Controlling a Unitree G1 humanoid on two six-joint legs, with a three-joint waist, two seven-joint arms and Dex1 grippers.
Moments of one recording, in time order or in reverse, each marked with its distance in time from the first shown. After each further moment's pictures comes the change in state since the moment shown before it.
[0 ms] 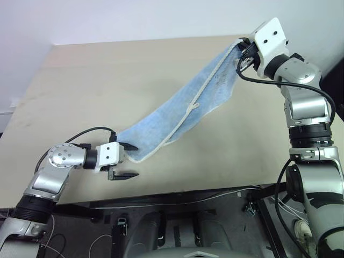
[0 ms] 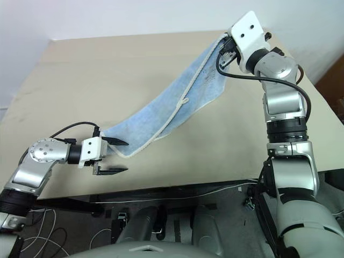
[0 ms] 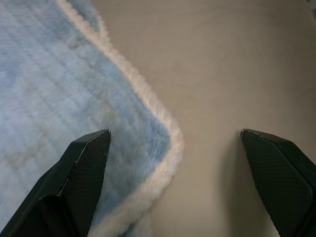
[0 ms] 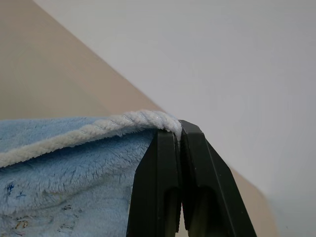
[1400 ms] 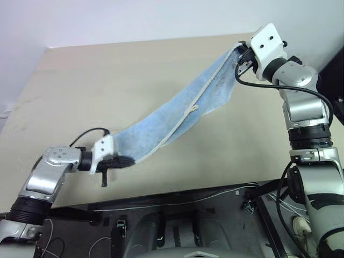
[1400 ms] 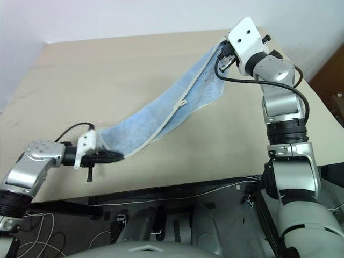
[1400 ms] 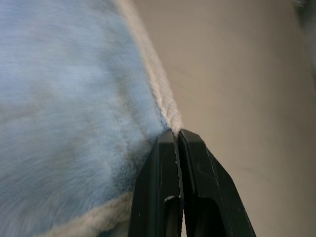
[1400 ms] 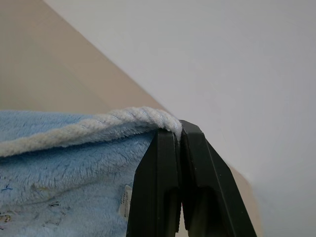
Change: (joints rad) left arm -0.002 0.019 0.130 -0.032 -0.197 0.359 0.048; right arm 0.007 -0.016 0.027 0.026 -0.018 -0.028 -0.028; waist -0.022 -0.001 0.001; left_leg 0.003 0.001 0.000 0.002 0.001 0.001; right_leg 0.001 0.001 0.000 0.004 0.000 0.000
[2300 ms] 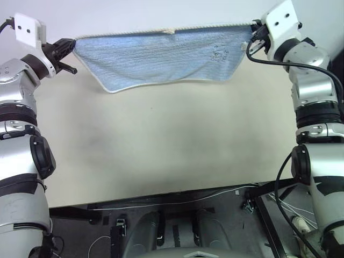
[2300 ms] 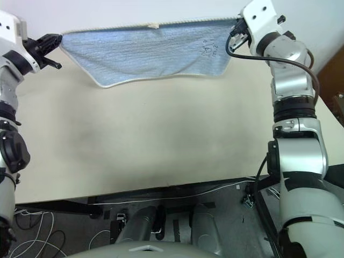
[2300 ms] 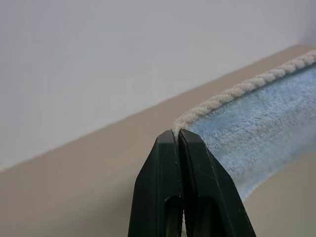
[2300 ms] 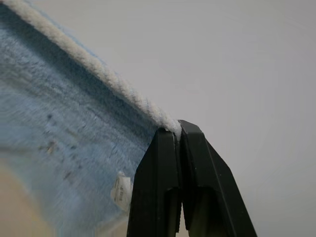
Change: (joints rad) left arm -0.975 -0.023 0.166 1.192 0.210 -0.399 0.349; right arm -0.188 -0.042 -0.016 0.364 0.013 -0.222 0.007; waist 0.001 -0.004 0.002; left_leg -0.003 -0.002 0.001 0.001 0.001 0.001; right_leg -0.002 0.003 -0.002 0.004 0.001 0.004
